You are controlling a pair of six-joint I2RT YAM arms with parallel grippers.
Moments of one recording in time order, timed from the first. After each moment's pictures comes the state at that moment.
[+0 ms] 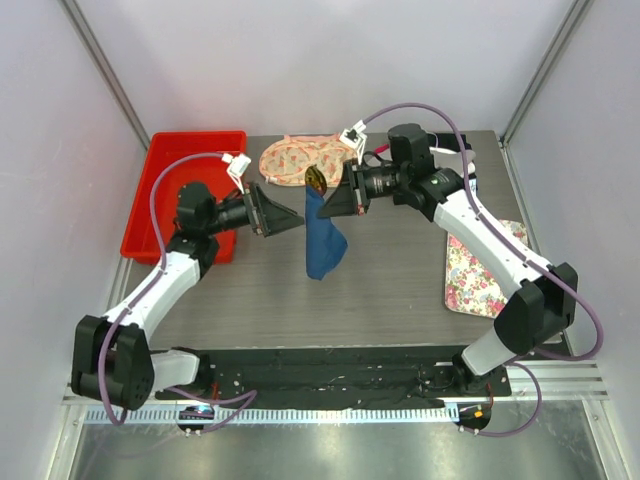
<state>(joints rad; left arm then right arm) -0.24 1.25 0.80 0.45 0.99 -0.80 0.47 1.55 1.47 -0.36 -1.01 0.31</state>
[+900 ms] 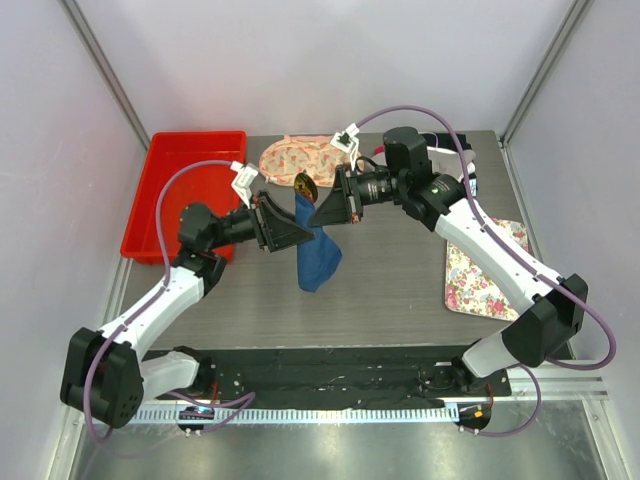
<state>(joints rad) -0.38 1.15 0.71 0.73 0.98 -0.93 0.58 1.48 1.48 -0.35 -0.99 0.38</state>
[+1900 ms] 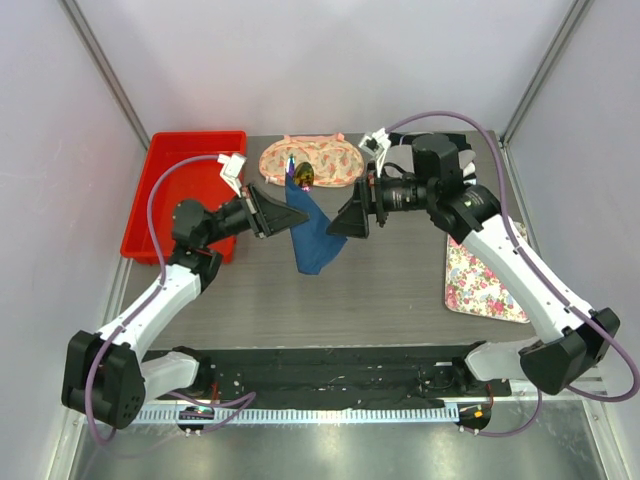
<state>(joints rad) -0.34 1.15 0.74 0.74 0.89 -1.04 0.52 1.33 1.43 -0.49 -0.84 0.26</state>
